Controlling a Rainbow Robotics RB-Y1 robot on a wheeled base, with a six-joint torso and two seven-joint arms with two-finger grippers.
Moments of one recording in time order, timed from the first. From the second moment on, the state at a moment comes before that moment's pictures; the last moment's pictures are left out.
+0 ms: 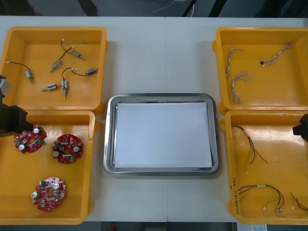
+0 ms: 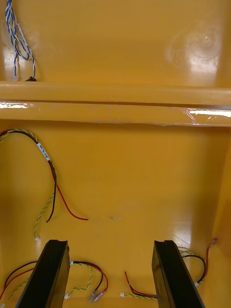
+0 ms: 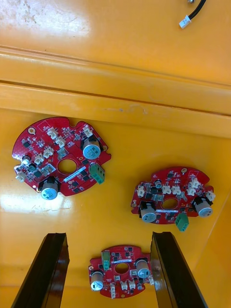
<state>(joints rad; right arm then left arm) -0.12 -0.62 -0.38 -2.28 -0.69 1.92 1.42 -0.19 0.76 0.25 -2.05 0.84 1.83 -1.15</state>
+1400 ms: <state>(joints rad) -0.12 -0.62 -0.38 -2.28 -0.69 1.92 1.42 -0.19 0.76 0.25 -2.05 0.84 1.83 -1.15</state>
